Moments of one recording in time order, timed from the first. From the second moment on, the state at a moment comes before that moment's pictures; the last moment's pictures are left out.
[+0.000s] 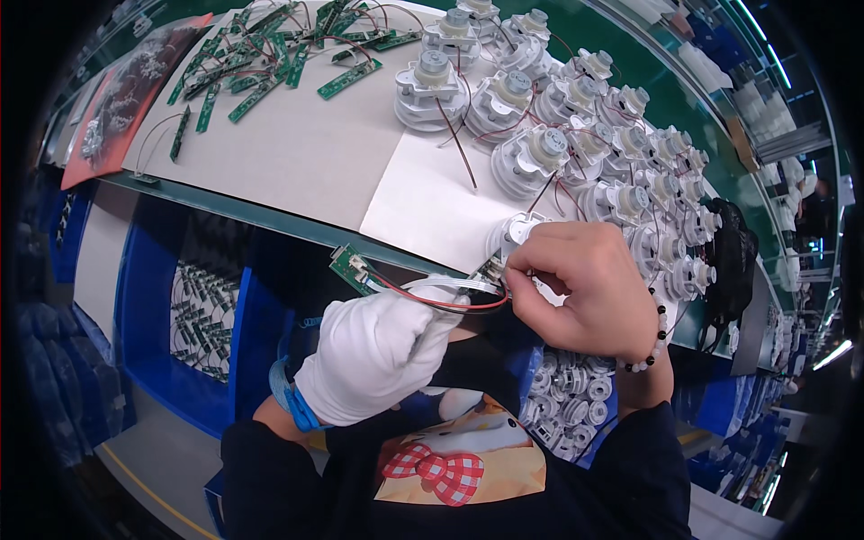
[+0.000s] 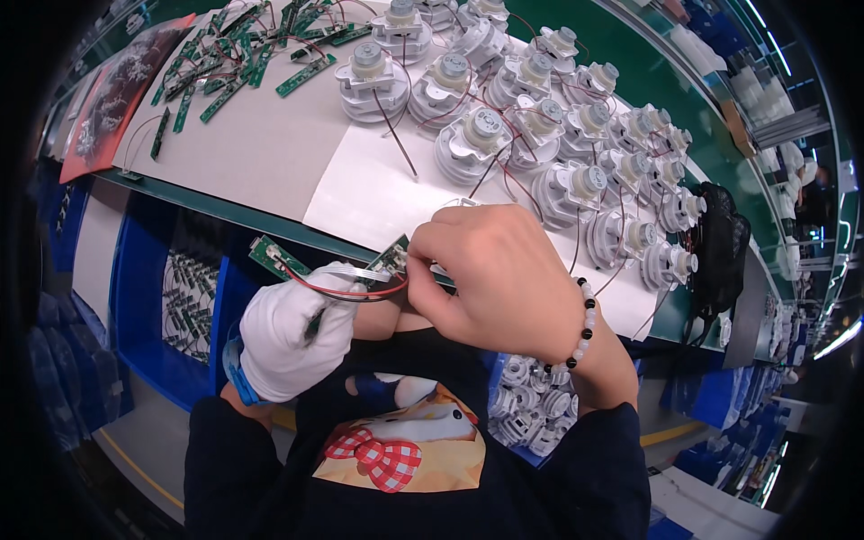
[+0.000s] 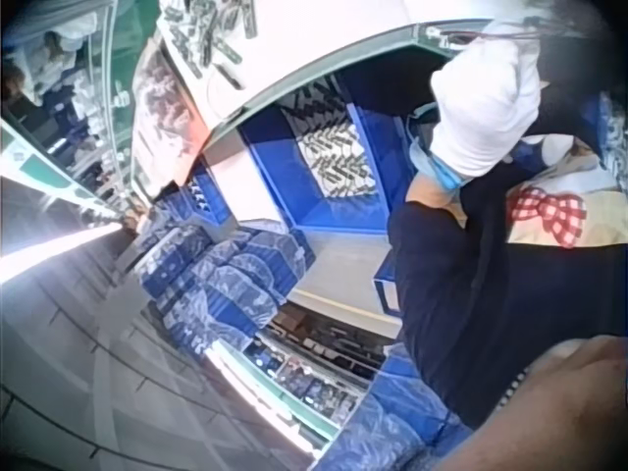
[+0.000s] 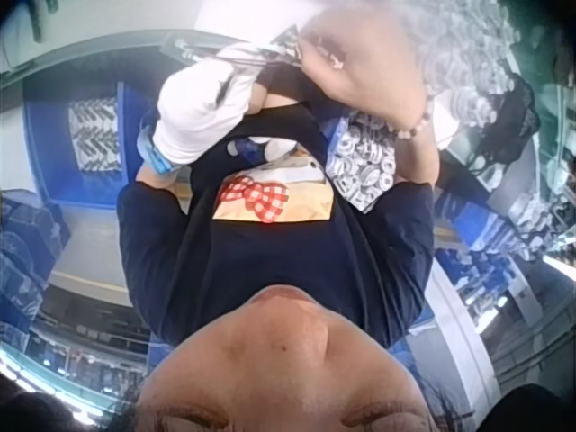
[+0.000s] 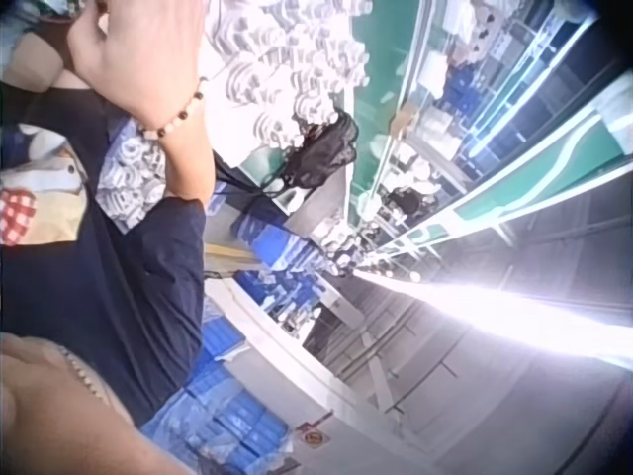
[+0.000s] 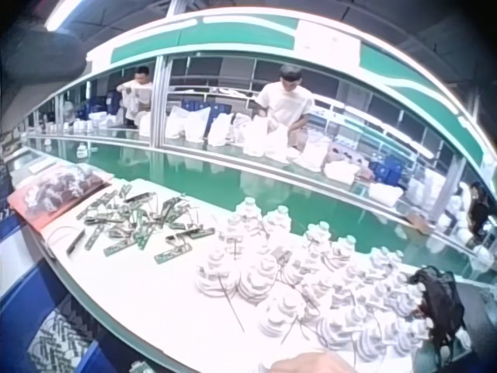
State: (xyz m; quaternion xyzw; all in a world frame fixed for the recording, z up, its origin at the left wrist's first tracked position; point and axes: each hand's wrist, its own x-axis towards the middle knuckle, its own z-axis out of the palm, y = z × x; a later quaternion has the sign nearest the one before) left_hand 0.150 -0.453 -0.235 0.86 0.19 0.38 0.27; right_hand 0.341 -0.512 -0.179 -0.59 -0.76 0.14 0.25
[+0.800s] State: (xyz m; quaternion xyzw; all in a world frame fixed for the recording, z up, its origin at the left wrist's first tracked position) left_hand 0.152 -0.453 -0.240 0.85 0.22 0.36 0.31; right_hand 0.346 -0.518 -0.190 -0.52 -0.83 -0.07 0.21
